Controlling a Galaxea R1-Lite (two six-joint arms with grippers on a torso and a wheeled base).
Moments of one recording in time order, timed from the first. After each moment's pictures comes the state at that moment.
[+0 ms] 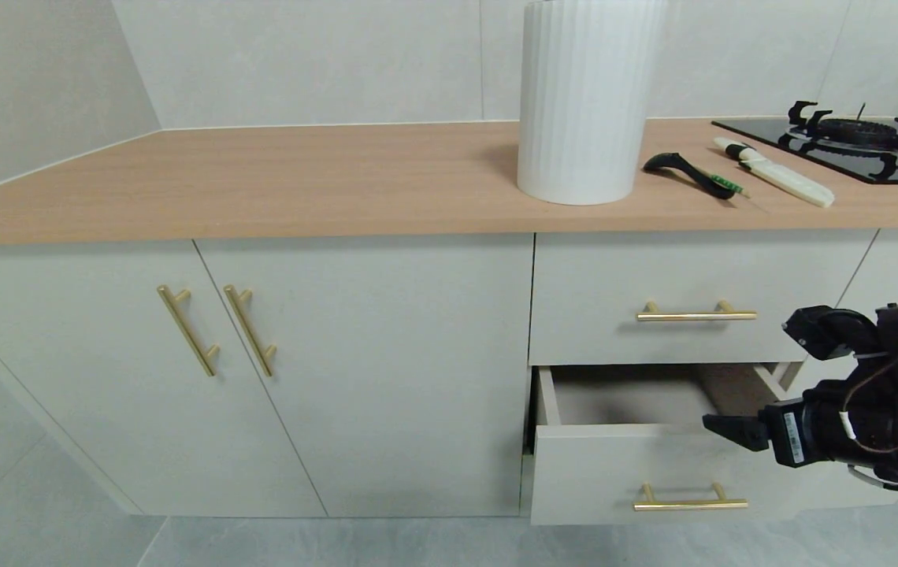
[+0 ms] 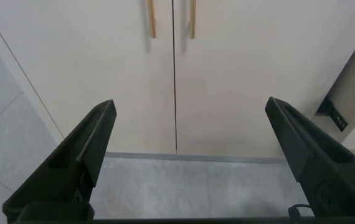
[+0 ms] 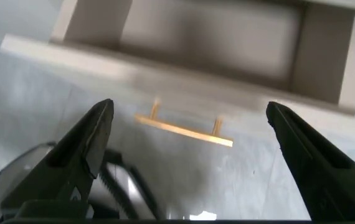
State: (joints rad) left arm 0.01 0.00 0.00 0.00 0.03 -0.01; right arm 0.24 1.50 -0.59 -0.28 0.03 0.02
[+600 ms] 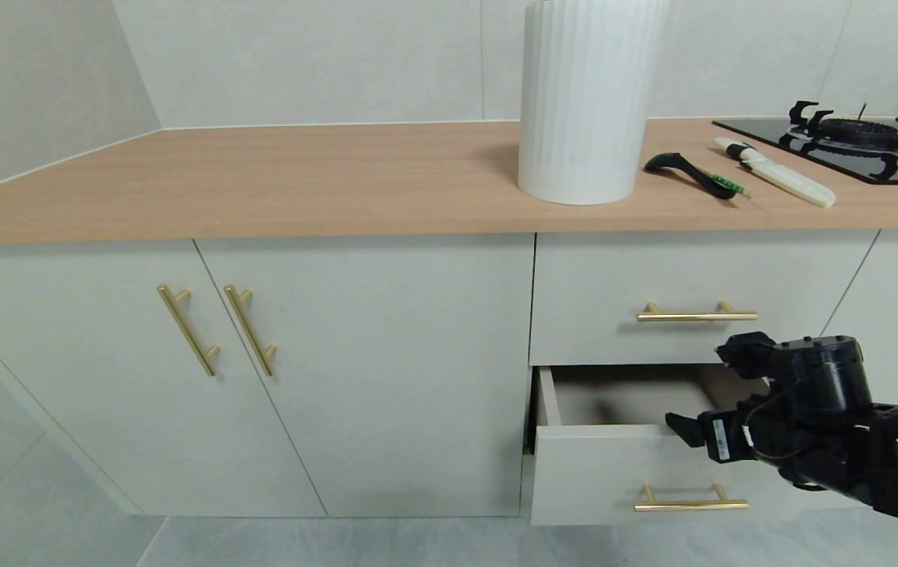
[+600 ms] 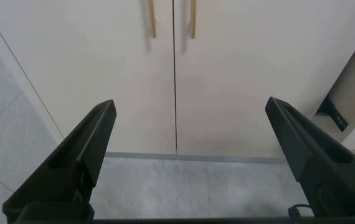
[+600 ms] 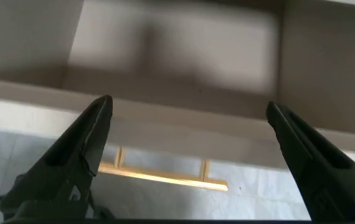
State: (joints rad) left arm 0.01 0.00 0.00 0.00 0.03 -0.01; right arm 0.30 1.82 -0.50 -0.70 -0.18 0.05
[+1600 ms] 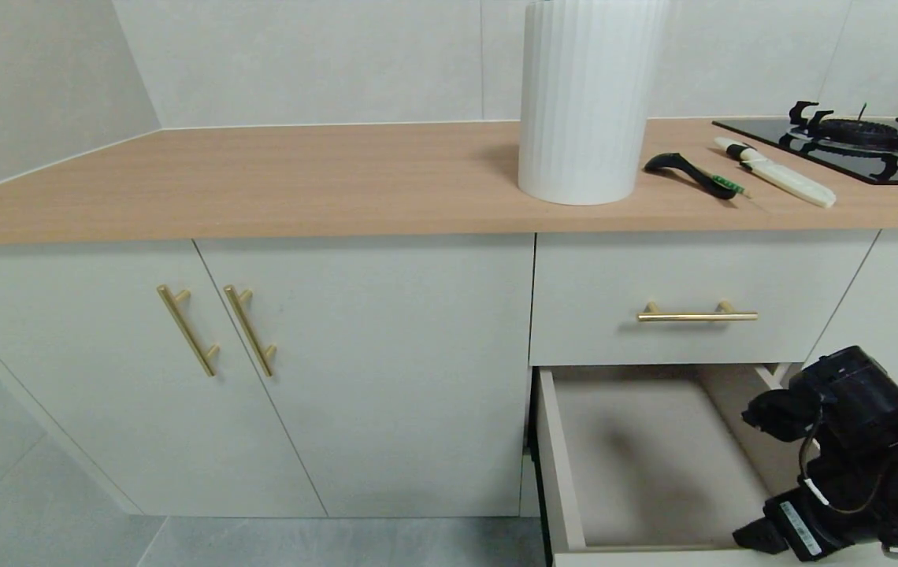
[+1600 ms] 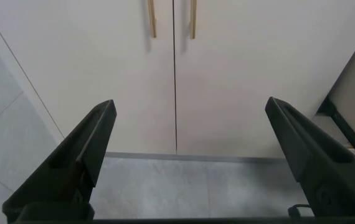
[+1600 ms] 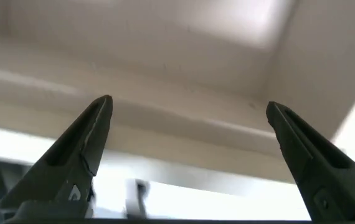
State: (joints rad) left arm 0.01 0.00 0.00 0.00 0.03 -0.01; right arm 0.32 1.62 -0.67 0.26 -0.12 -0.01
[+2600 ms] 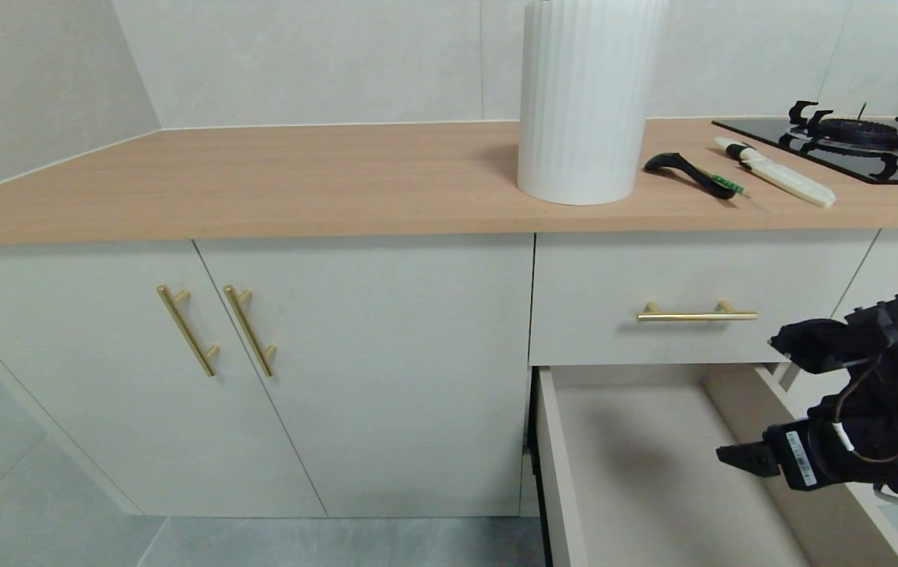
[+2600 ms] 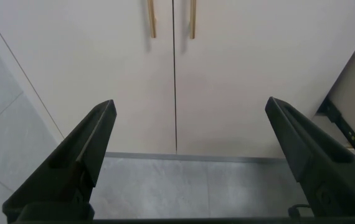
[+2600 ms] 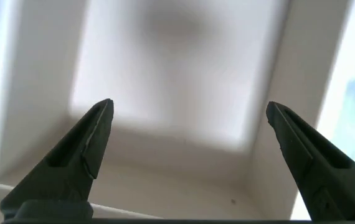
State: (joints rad) left arm 0.01 0.00 0.00 0.00 0.03 -0.01; right arm 0.32 1.47 -0.72 0.09 -0.11 0.07
